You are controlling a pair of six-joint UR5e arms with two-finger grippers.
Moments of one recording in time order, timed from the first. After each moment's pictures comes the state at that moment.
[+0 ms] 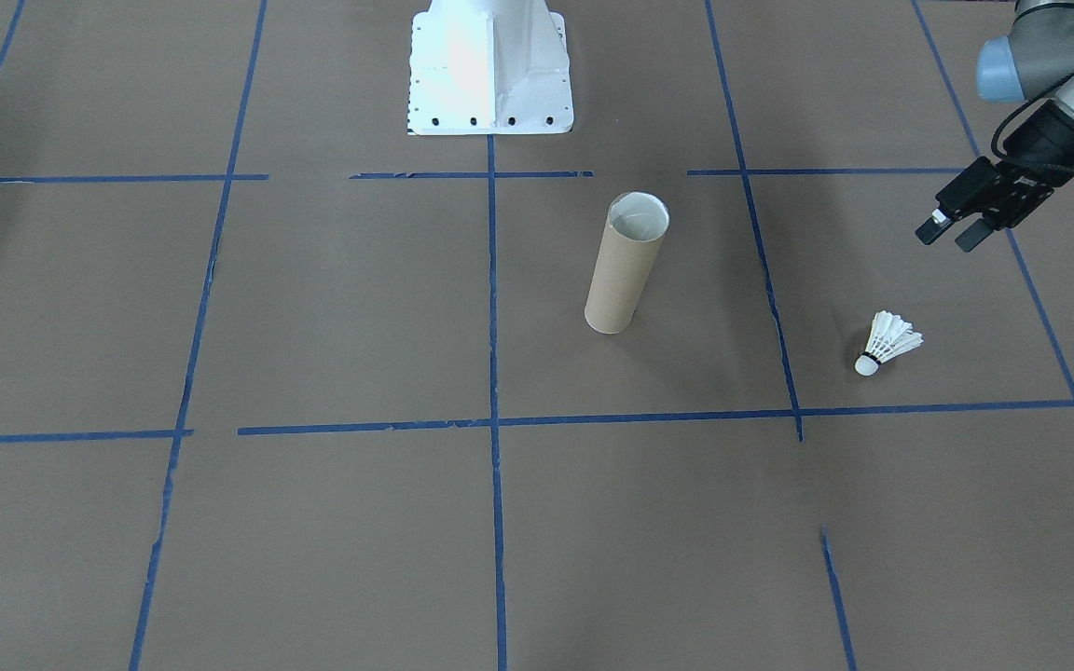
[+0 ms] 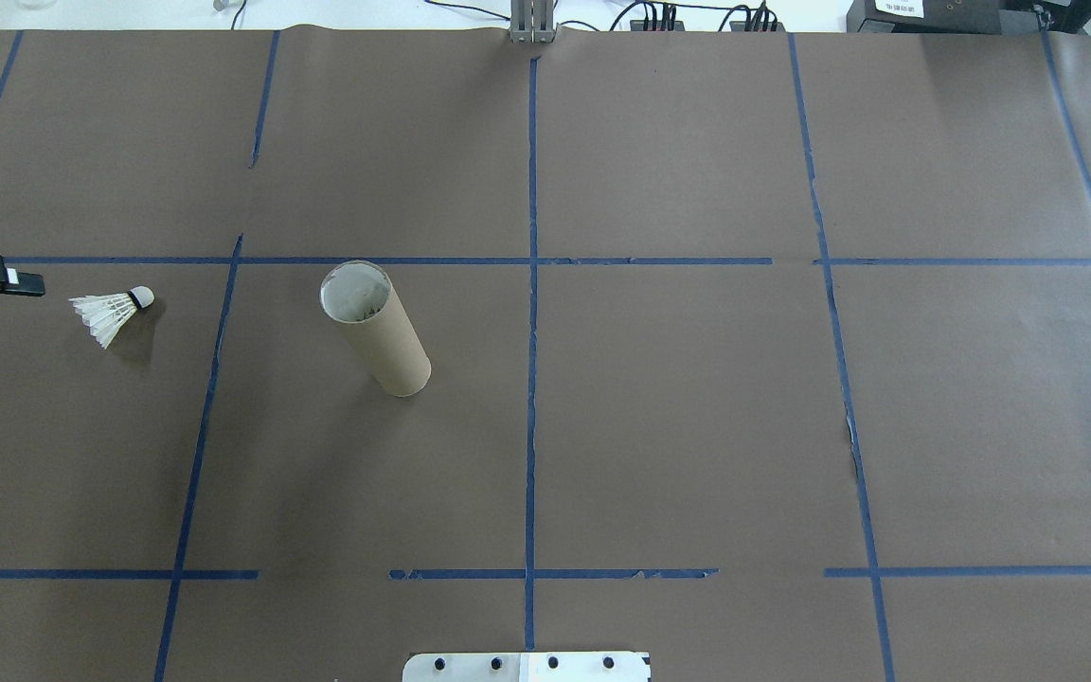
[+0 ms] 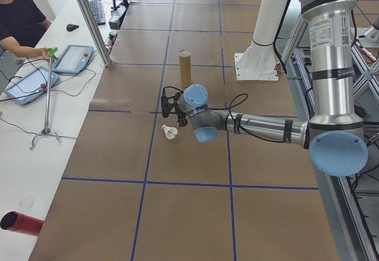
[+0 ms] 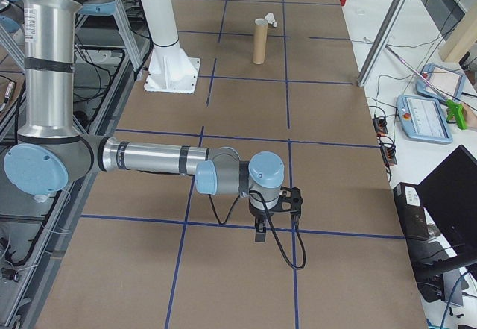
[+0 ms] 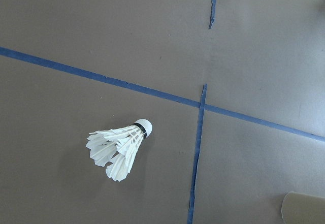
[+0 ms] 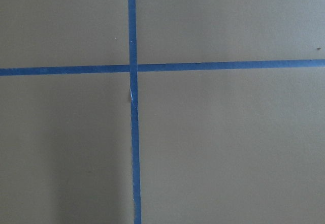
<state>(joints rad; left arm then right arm) -1.03 -1.42 -1.76 -2.71 -2.19 -1.40 1.56 -1.66 1.62 -1.49 2.30 0.08</state>
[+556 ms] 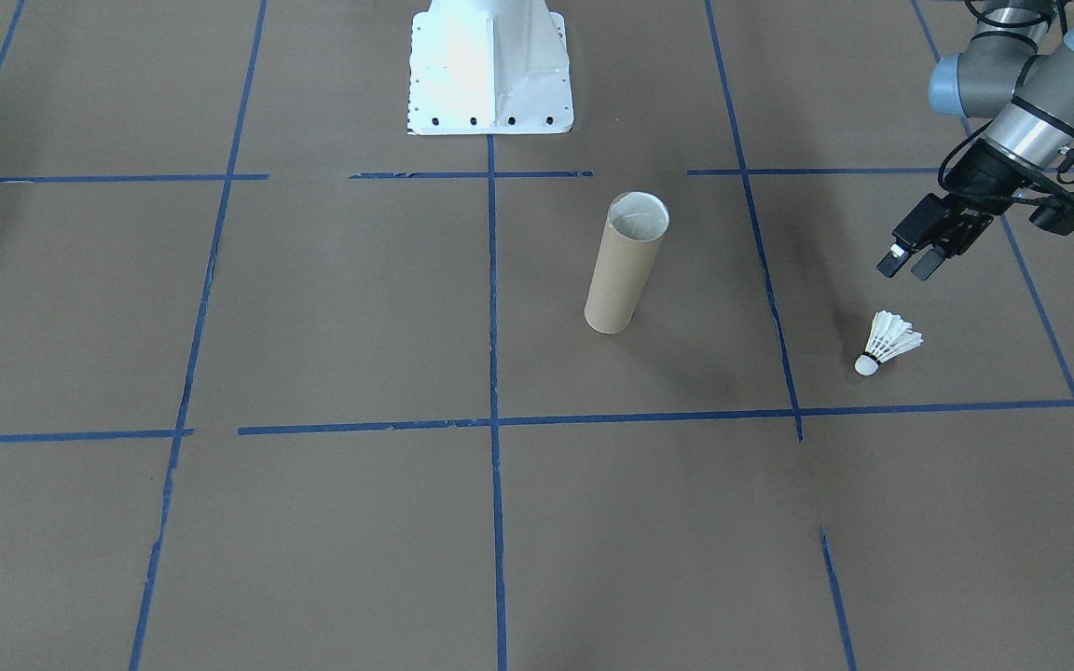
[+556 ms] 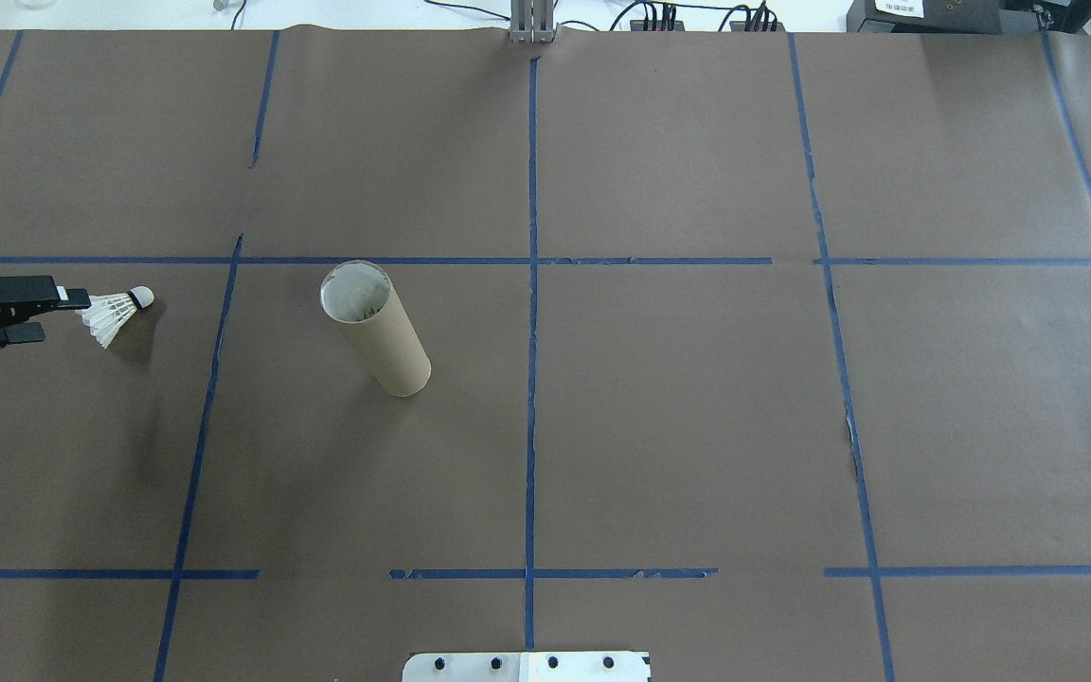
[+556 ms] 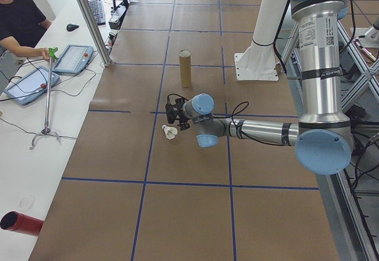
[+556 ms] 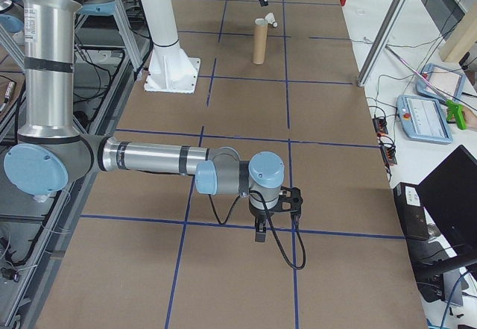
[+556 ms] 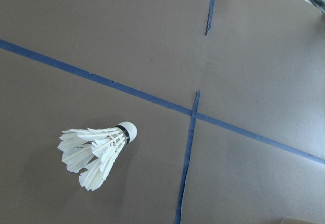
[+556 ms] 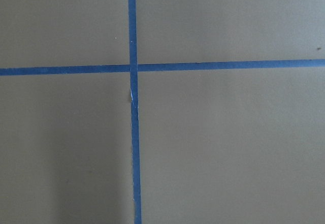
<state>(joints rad) -0.90 -1.44 -1.64 -2.87 -1.99 -1.52 1.56 -1.66 1.62 -1.49 2.30 0.08</state>
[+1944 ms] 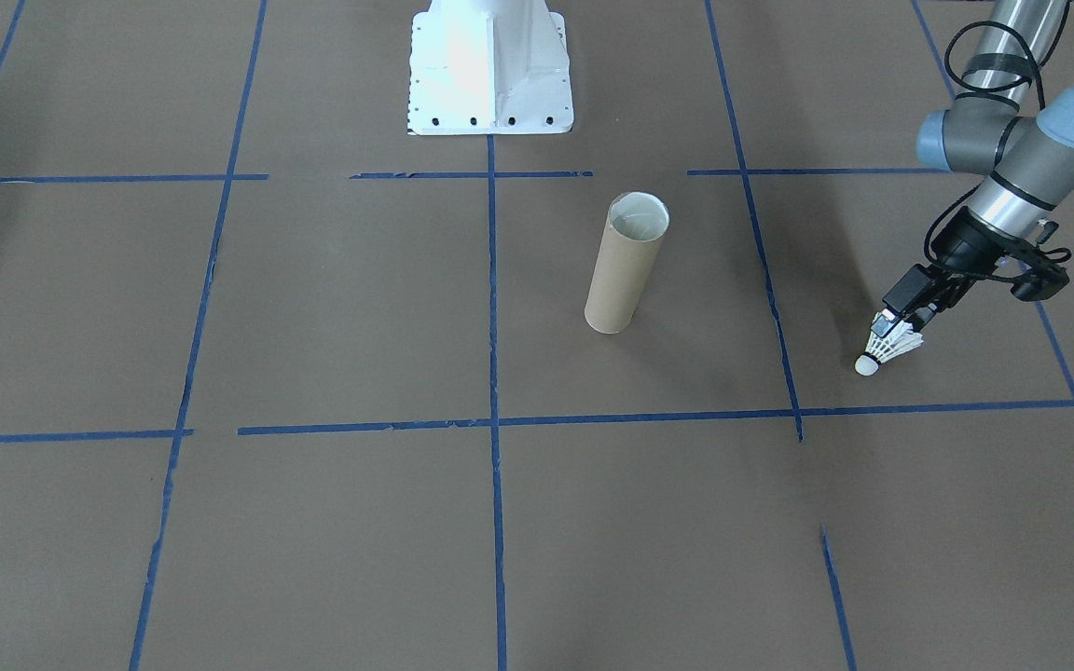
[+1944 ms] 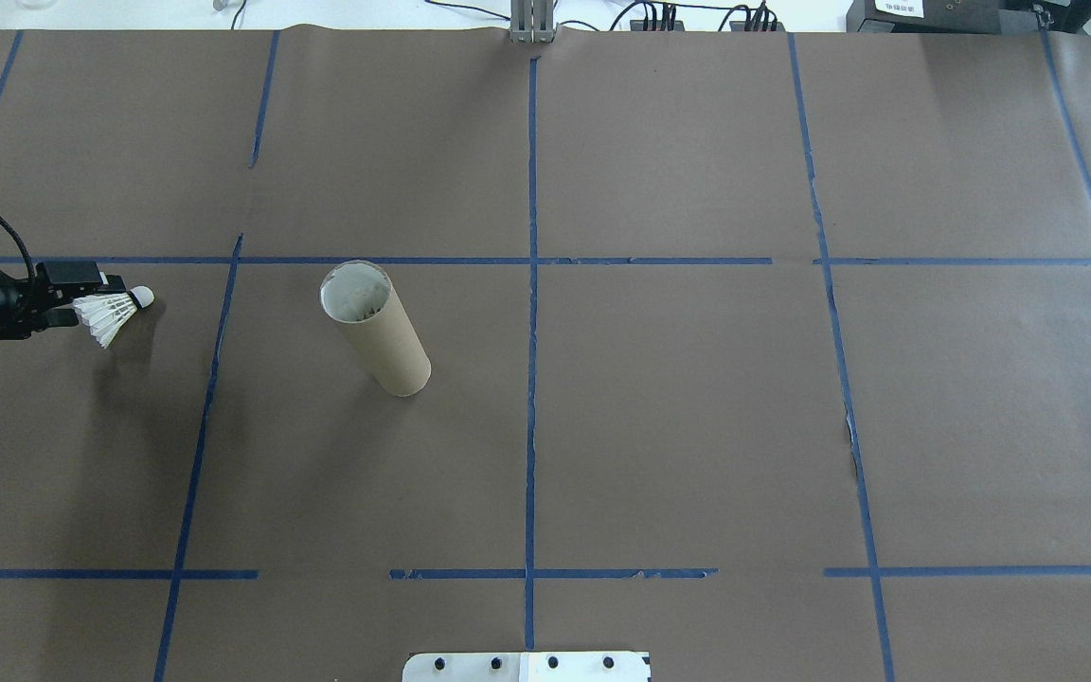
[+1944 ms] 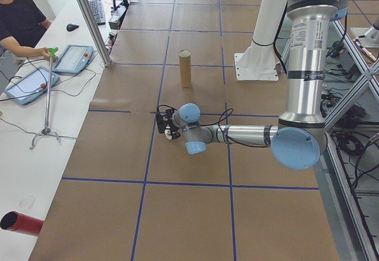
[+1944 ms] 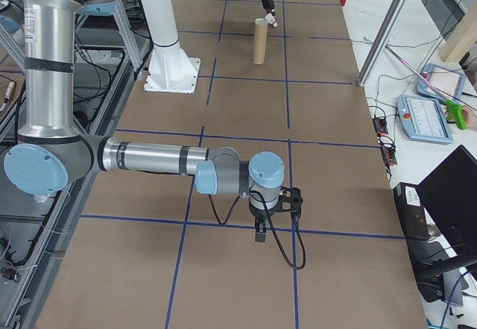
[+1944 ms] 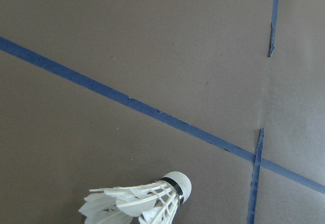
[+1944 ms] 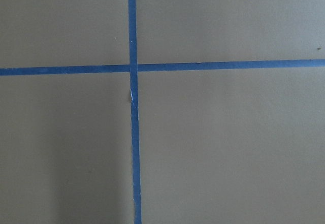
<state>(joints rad) -0.90 -1.58 -1.42 -2.88 -1.99 -1.52 1.56 -1.66 1.62 -1.49 2.30 0.08</state>
